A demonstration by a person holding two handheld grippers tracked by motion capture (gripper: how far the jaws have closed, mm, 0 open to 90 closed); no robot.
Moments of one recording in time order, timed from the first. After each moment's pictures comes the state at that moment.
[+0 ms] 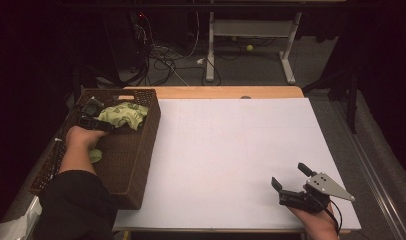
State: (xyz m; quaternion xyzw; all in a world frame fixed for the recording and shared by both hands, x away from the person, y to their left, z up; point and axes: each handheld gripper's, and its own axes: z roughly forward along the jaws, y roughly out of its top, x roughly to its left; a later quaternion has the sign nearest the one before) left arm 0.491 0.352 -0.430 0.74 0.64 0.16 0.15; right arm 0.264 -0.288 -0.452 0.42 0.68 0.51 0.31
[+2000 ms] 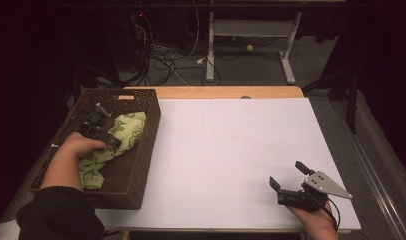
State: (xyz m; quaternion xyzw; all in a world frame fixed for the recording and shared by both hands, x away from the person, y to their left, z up) left arm 0.461 0.333 -0.423 0.82 0.56 0.02 0.12; right arm 0.267 -0.284 -0.451 0.40 0.69 0.52 0.31
